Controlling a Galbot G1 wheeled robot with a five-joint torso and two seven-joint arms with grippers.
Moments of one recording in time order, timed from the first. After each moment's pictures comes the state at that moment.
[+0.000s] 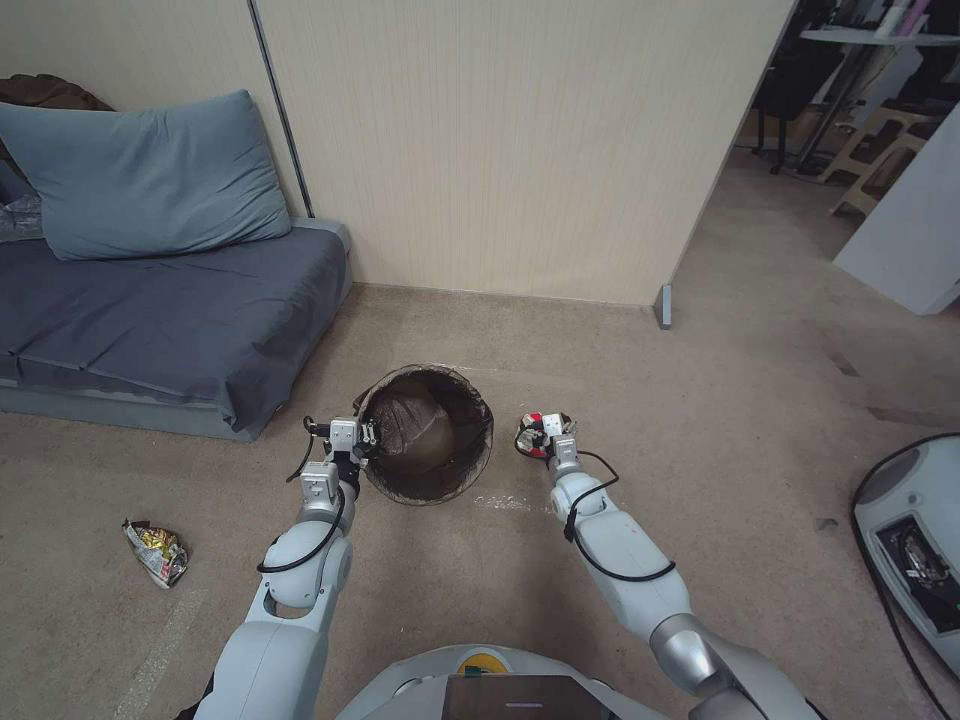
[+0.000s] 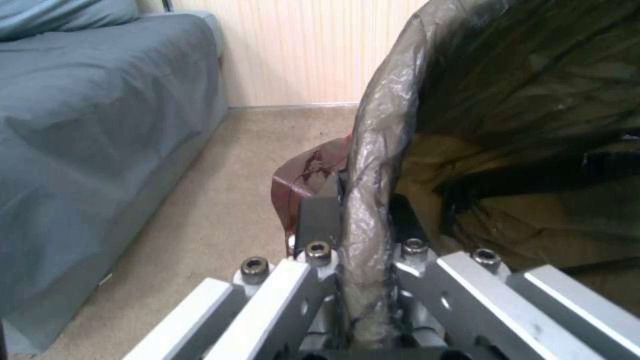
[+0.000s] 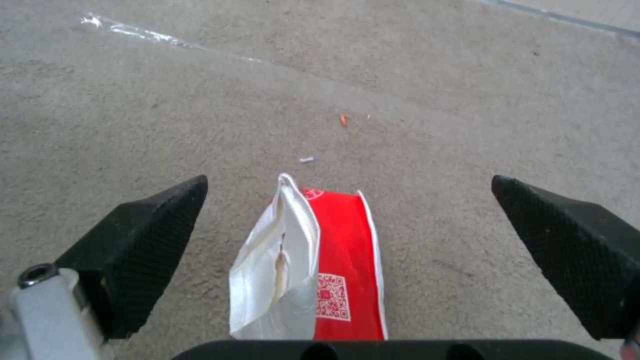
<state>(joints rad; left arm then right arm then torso) 1.39 -1.42 -0.46 -1.96 -0.10 0.24 -0.07 -0.80 1.40 0.16 0.94 0.18 0.04 0.16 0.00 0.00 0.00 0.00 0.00</state>
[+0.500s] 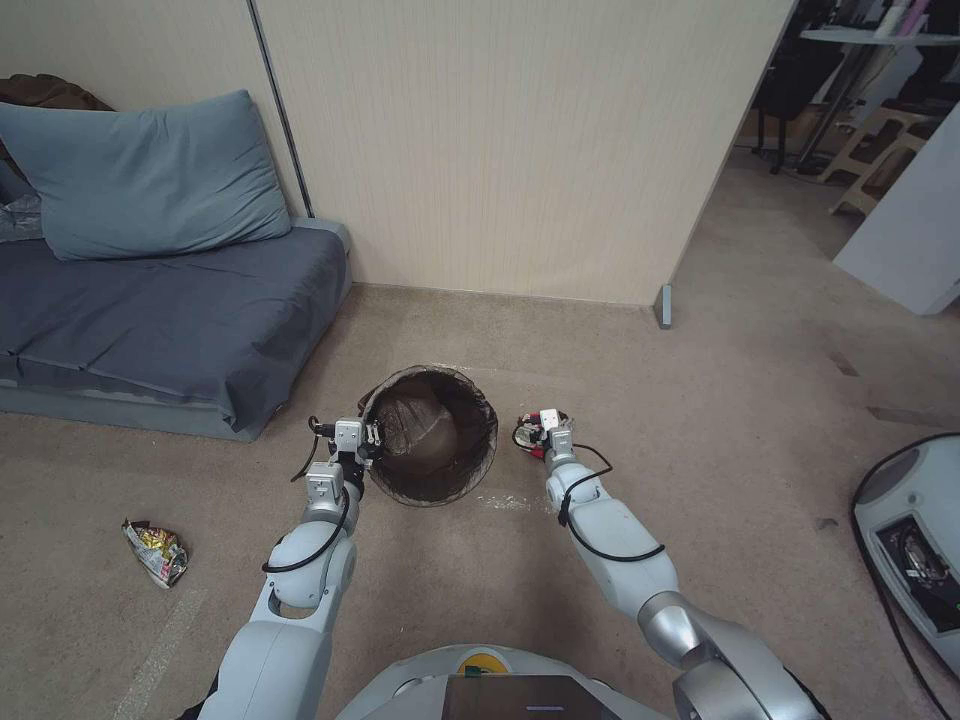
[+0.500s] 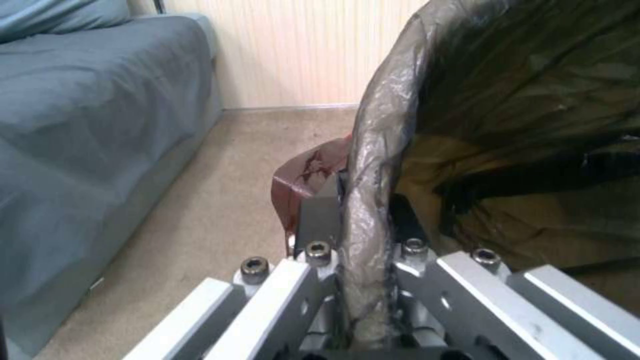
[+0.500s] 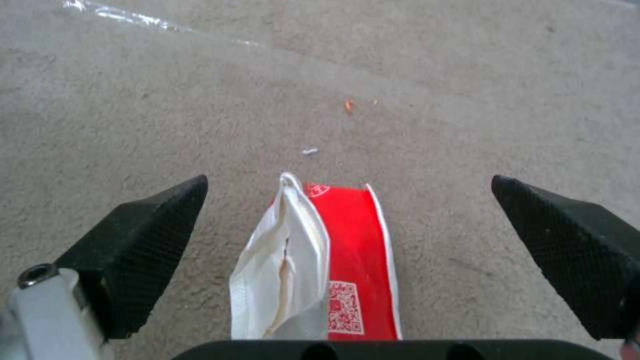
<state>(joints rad) 1.38 -1.42 -0.45 -1.96 -0.10 0.23 -0.07 -0.72 1.43 0.15 0.83 0.20 0.02 0.15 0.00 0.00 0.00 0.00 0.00</state>
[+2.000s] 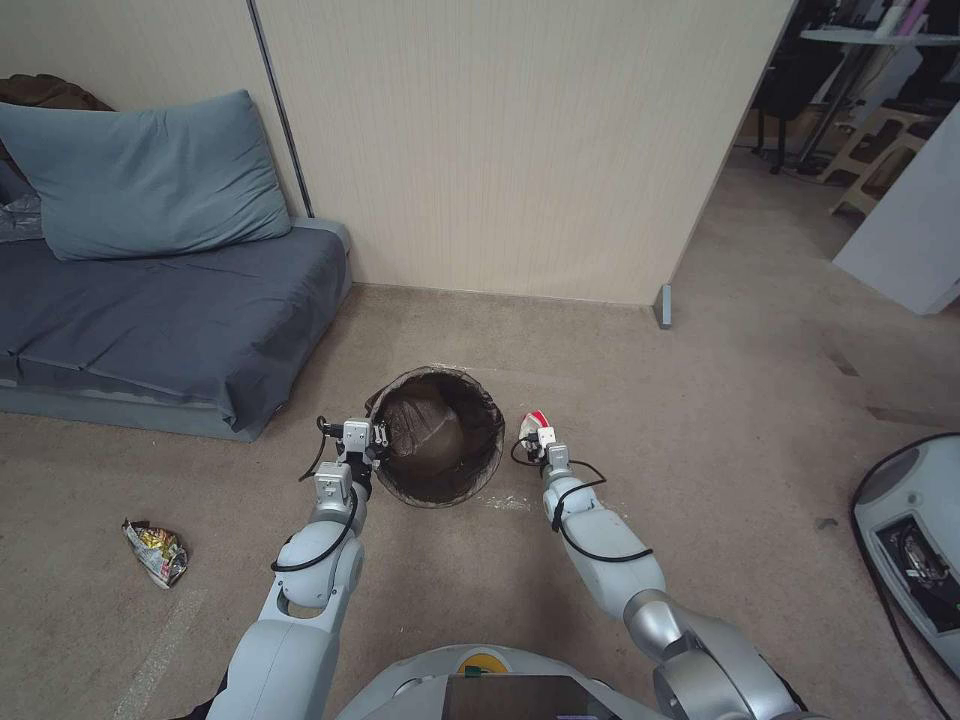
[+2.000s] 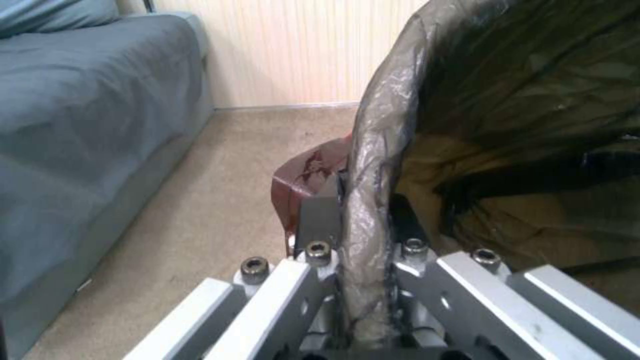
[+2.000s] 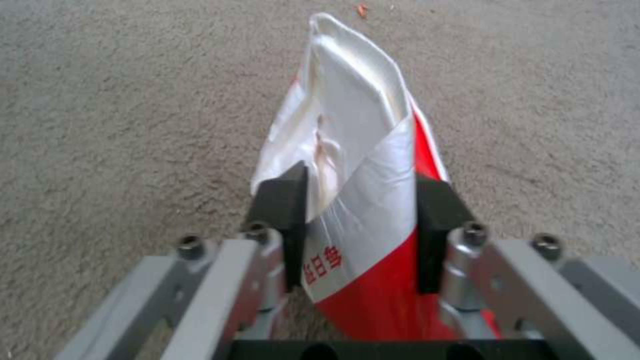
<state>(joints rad) 1.38 -1.43 -0.43 -1.95 -0.08 0.23 -0.07 -0.71 1.48 0.21 0.69 0.16 0.05 0.12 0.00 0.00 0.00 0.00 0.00</state>
